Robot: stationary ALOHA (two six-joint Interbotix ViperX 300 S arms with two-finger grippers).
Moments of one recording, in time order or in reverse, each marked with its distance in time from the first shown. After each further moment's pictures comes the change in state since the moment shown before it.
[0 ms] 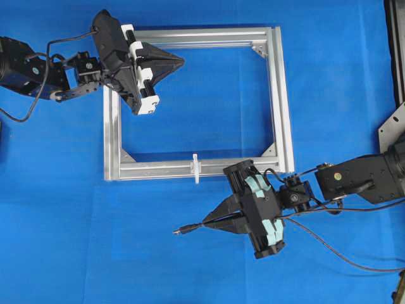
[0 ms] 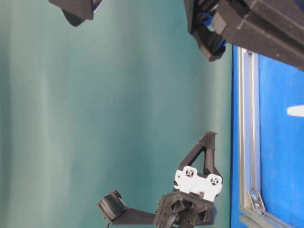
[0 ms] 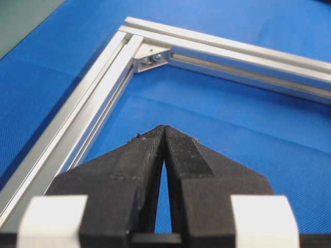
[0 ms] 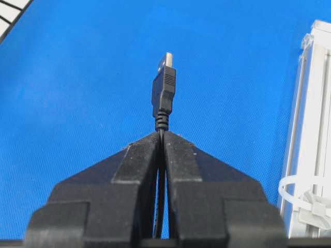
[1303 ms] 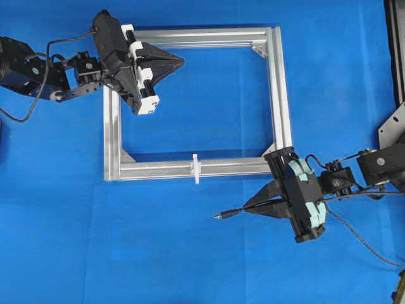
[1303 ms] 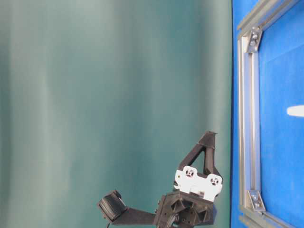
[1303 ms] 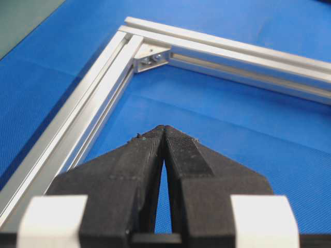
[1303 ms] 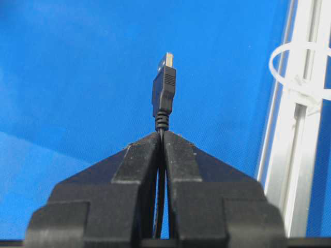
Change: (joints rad) left arm 0.000 0.000 0.000 0.000 0.000 0.000; right arm -0.011 -0.181 0.236 0.005 0.014 0.009
